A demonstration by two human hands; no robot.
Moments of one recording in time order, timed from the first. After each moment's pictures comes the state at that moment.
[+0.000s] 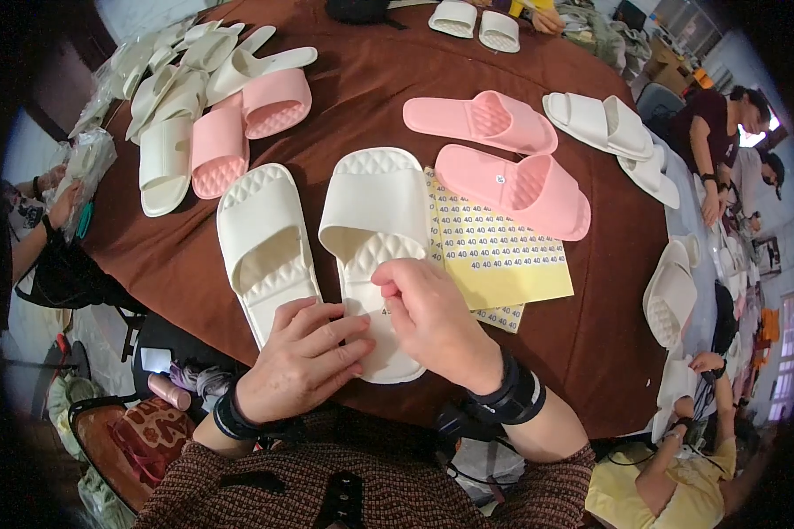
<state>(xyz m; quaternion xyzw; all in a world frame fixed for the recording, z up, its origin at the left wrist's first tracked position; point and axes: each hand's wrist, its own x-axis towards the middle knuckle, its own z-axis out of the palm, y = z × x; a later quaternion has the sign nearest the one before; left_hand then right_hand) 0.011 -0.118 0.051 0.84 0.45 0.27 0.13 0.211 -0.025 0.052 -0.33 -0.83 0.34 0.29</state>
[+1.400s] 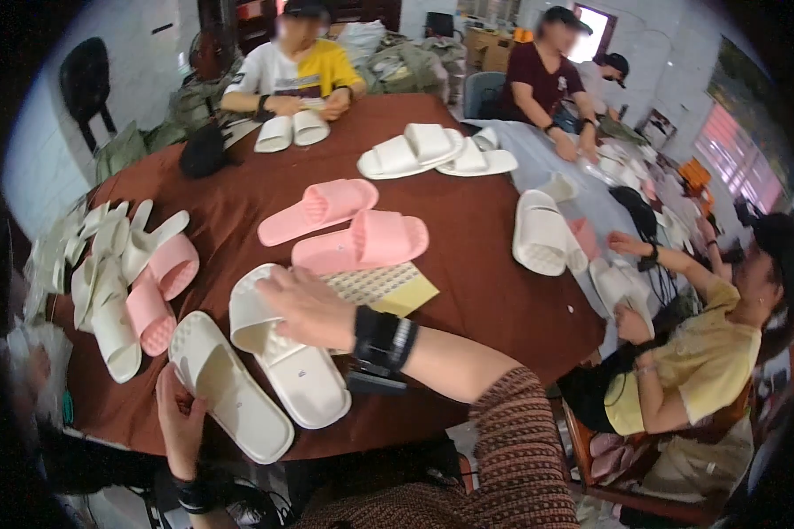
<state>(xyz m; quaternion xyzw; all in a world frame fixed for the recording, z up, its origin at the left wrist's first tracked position) -0.094 -0.101 0.040 0.62 0.65 0.40 0.17 0.201 0.039 0.068 -0.34 -0.89 0.09 0.29</state>
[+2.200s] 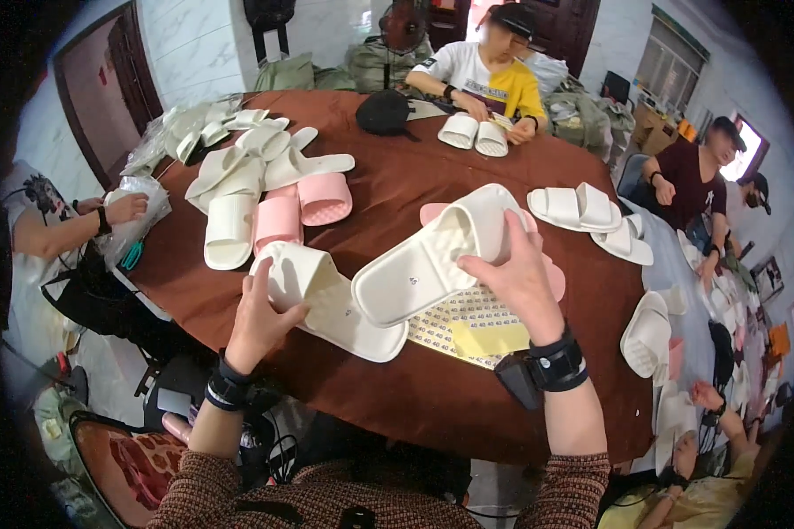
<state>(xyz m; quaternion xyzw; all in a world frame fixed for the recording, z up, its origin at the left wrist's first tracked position) -0.088 -0.087 0.058 0.60 0.71 0.37 0.04 0.248 0.049 0.129 -0.54 -0.73 0.25 0.34</state>
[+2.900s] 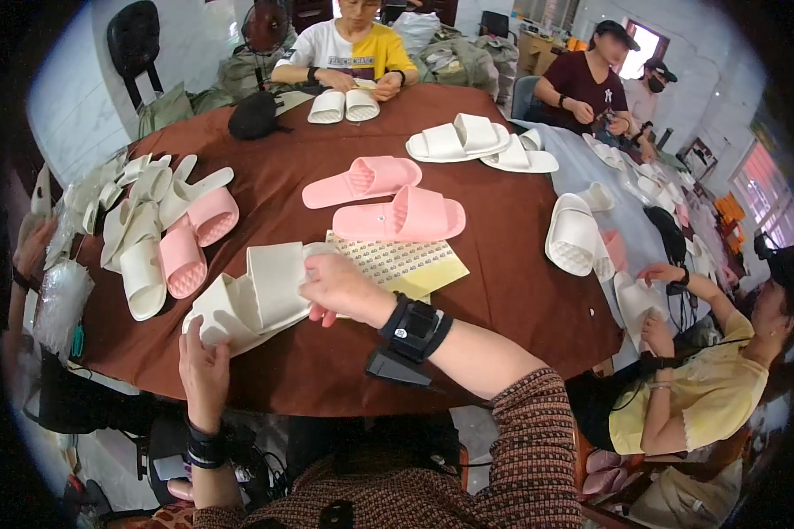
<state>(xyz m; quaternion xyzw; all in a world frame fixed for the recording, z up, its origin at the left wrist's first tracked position) -0.057 -0.119 0.050 0.64 0.69 0.34 0.00 0.195 0.005 0.088 -0.40 -0.62 0.62 0.26</state>
